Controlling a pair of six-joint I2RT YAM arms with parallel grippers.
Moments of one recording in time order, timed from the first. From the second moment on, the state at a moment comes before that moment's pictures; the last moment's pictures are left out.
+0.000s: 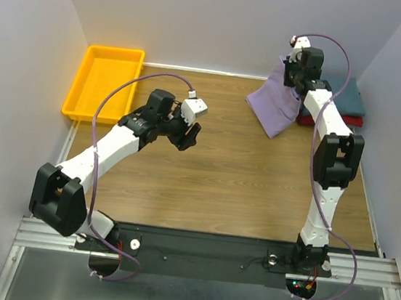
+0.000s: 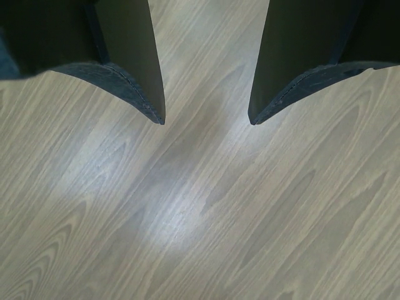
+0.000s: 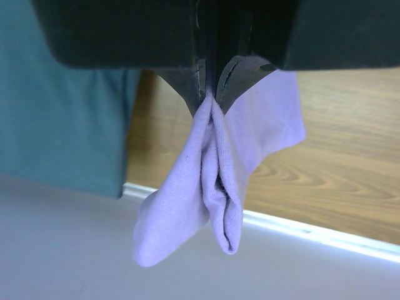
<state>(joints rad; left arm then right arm) -0.48 1.39 1.11 -0.40 0.38 0.27 0.10 2.14 1.95 -0.24 -0.04 -0.12</state>
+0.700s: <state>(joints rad) -0.48 1.33 1.04 -0.34 0.36 0.26 0.08 2.22 2.25 -0.42 0.11 -0.35</state>
